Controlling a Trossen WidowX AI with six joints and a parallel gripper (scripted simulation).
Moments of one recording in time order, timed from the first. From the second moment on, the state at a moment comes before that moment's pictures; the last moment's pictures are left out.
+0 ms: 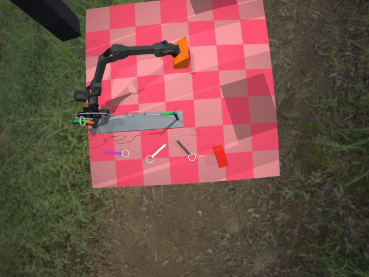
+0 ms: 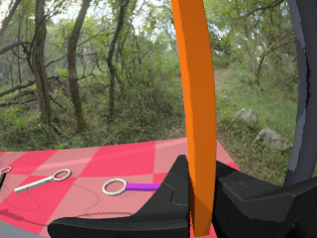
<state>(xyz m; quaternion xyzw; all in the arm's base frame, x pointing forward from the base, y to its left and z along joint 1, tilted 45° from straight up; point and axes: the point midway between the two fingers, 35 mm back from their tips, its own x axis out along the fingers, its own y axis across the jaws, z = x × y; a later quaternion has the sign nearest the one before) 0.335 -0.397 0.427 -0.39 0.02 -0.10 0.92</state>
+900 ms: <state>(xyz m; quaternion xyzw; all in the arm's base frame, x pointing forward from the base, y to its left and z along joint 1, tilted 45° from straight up) 0.298 -0.367 0.410 -0.35 0.20 -0.17 0.90</state>
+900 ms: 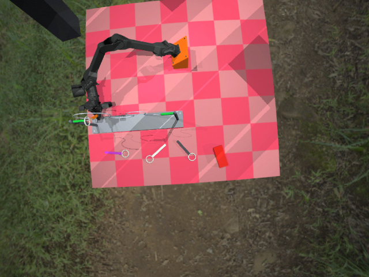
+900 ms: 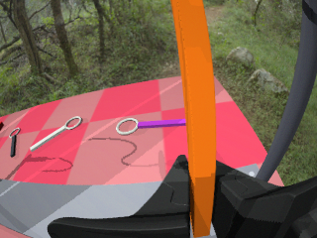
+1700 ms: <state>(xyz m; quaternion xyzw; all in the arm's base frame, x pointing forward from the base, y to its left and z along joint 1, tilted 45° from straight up) 0.292 -0.322 0.381 -0.22 0.26 -0.17 0.92</state>
